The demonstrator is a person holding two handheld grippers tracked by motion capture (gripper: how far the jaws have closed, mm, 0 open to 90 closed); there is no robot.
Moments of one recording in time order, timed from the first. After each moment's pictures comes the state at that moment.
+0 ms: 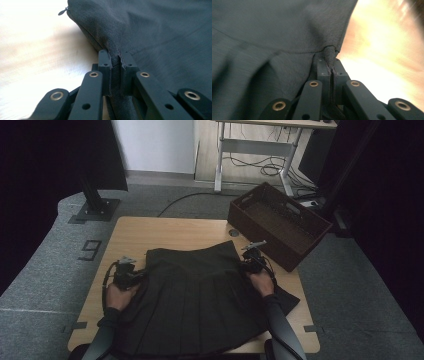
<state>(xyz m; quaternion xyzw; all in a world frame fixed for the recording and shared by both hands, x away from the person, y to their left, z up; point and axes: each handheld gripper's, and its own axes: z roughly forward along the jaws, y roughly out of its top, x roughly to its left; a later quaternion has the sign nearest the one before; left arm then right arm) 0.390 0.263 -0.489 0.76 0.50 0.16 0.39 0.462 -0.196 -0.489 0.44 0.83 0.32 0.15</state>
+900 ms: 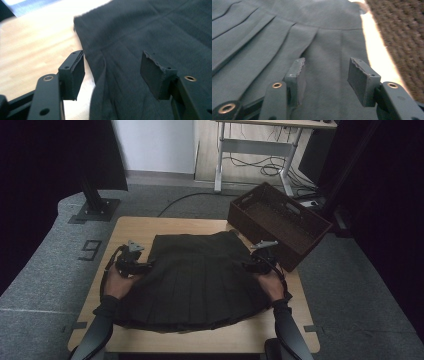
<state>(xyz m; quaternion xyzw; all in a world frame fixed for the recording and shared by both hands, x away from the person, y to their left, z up) 0.407 0.233 -0.454 0.79 0.47 0.24 0.31 0.442 -0.213 -0.465 0.44 0.81 0.33 0.19</state>
